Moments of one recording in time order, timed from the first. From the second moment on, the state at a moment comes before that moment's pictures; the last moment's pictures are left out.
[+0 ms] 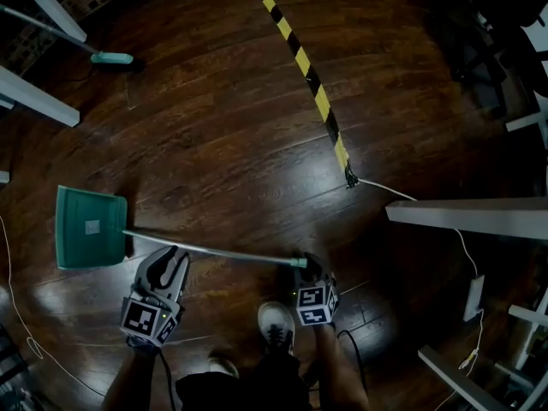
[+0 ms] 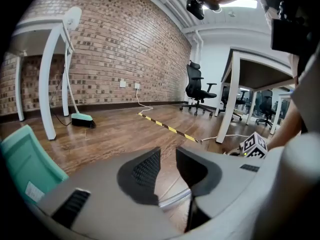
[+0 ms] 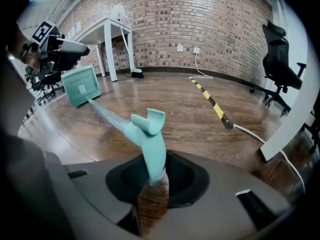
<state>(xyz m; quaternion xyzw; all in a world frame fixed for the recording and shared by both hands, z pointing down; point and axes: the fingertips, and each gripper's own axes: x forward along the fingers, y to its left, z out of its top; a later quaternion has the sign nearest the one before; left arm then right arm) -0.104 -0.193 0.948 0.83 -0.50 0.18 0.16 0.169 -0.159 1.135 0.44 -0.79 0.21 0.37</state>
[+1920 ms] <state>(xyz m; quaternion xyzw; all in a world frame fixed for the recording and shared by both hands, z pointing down) -0.160 -0.150 0.563 0.80 -0.53 0.14 0.24 0.071 -0.210 0.597 0.51 -0.71 -0.06 0.49</state>
